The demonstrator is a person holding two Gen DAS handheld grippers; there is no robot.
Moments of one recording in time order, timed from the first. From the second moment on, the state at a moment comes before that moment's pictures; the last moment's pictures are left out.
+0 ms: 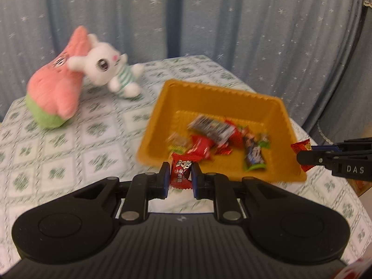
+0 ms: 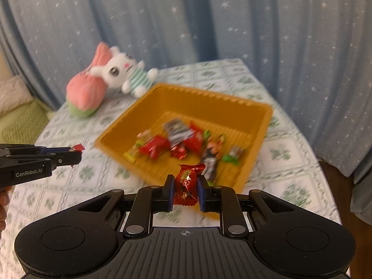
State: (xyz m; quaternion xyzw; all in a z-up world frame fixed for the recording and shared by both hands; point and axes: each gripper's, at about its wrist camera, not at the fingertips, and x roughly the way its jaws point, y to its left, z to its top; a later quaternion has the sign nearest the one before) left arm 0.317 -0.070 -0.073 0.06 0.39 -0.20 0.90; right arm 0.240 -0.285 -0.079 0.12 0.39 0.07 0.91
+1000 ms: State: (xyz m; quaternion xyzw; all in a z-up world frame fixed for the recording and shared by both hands) left arm 0.444 -0.159 -0.111 0.16 0.41 -0.20 0.88; right arm 0.304 -0.337 -0.085 0.13 0.38 0.04 0.92
